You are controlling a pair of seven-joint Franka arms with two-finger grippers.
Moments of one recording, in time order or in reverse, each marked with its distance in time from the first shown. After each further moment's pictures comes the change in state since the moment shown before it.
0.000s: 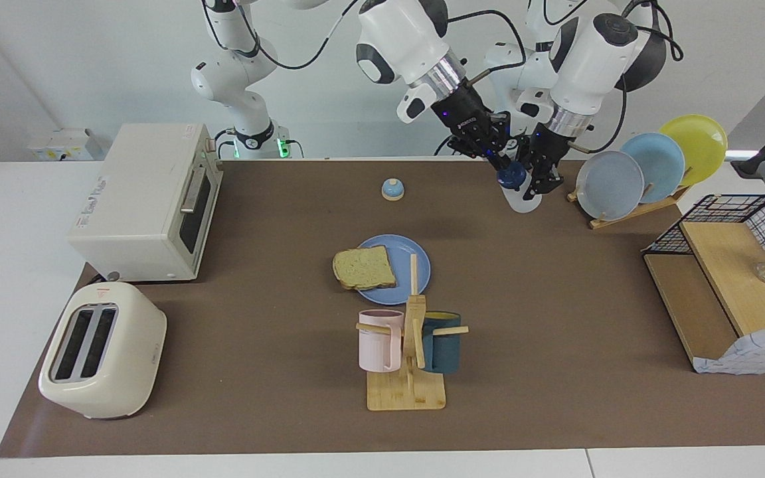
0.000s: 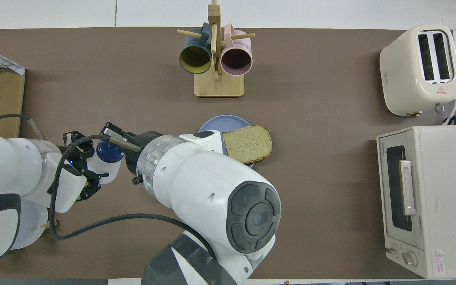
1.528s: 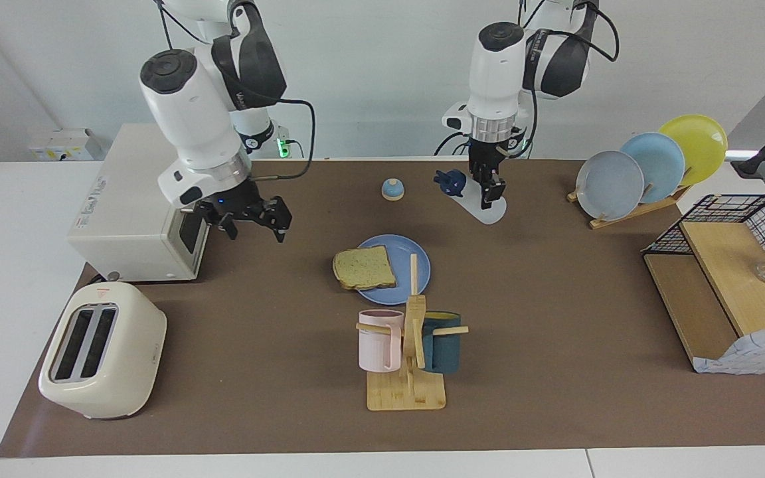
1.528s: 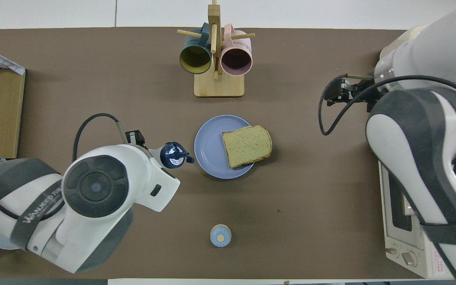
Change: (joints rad) left arm -0.005 0.209 -0.283 0.126 0.255 0.013 -0.344; right arm -0.639 -0.080 -0.026 0.011 -0.323 -0.883 -0.813
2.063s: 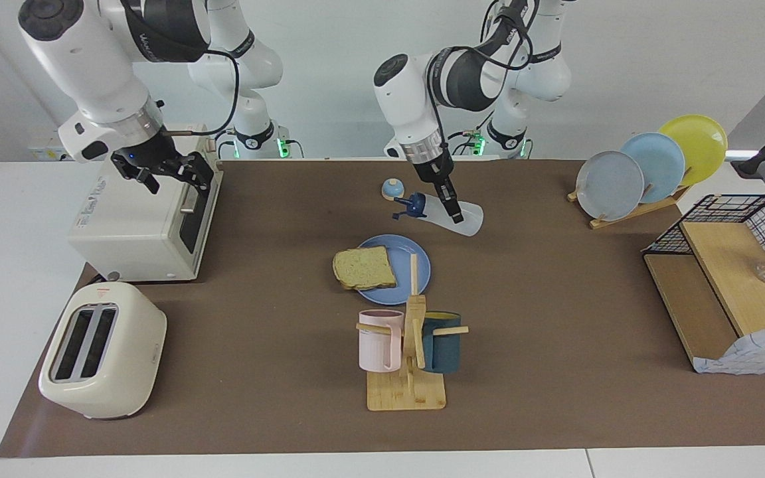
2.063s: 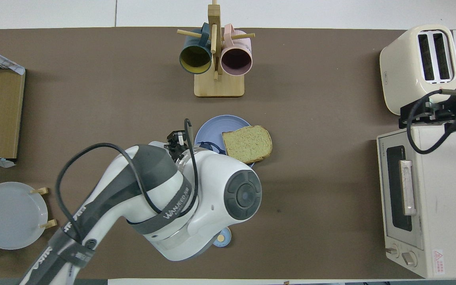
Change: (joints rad) left arm -0.159 0.263 -0.055 0.216 0.313 -0.245 -0.198; right arm -0.101 -0.138 -0.048 -0.005 -0.044 -0.226 -0.187
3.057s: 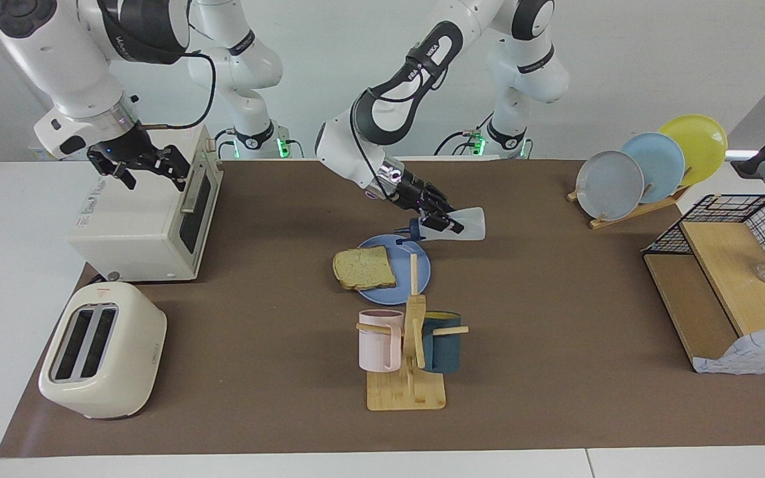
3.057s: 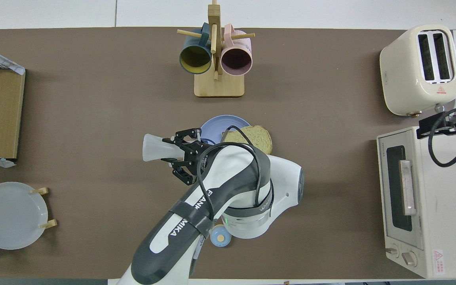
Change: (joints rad) left arm -0.107 0.344 0.003 0.236 0.317 -0.386 -0.046; right arm -0.032 -0.036 -0.030 -0.094 -0.021 0.061 -0.120
